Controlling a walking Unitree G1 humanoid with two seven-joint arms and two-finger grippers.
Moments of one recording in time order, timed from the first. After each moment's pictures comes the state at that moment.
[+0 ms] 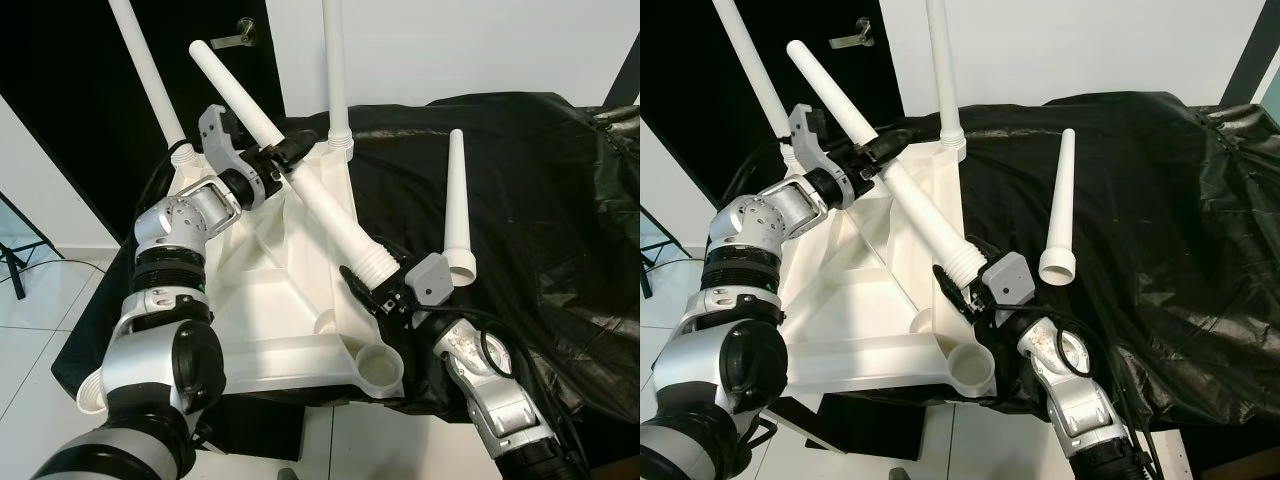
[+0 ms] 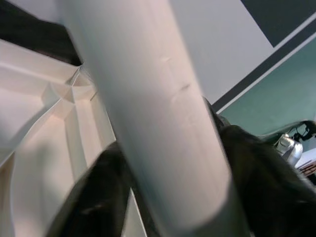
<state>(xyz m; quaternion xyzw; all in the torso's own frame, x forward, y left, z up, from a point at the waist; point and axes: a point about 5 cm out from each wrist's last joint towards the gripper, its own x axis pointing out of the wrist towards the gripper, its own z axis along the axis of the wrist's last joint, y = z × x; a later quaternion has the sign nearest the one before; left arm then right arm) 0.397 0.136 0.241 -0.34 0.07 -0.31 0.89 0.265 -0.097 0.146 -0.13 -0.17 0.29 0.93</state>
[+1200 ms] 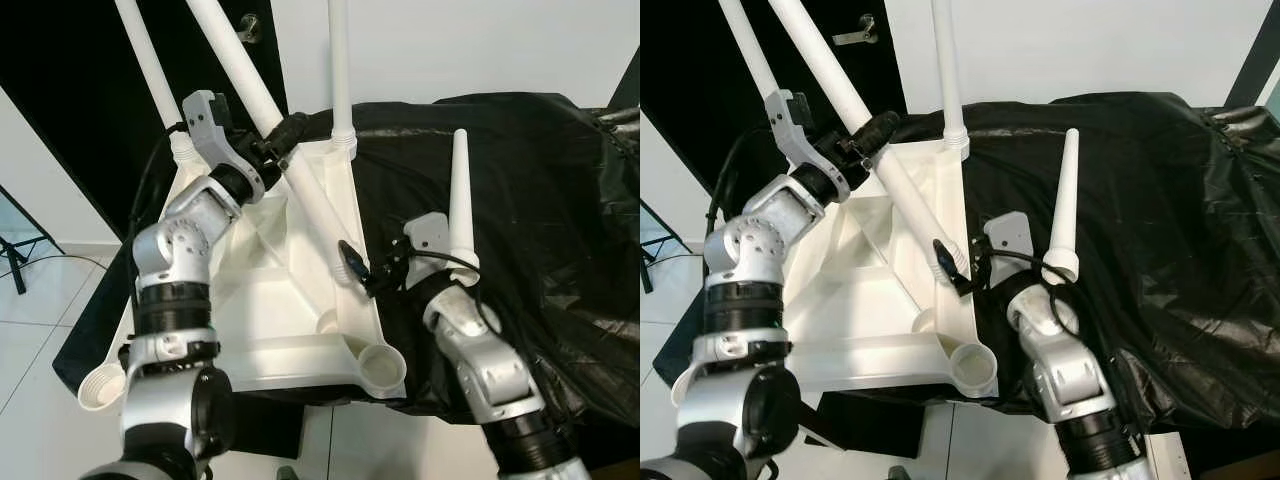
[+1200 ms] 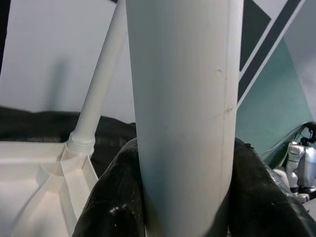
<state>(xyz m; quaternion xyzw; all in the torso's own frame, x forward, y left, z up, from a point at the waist) 0.357 0.114 0.273 -0.23 -0.09 -0.35 0.90 0.293 -0.091 0.177 -0.08 -0.08 0.26 0.96</state>
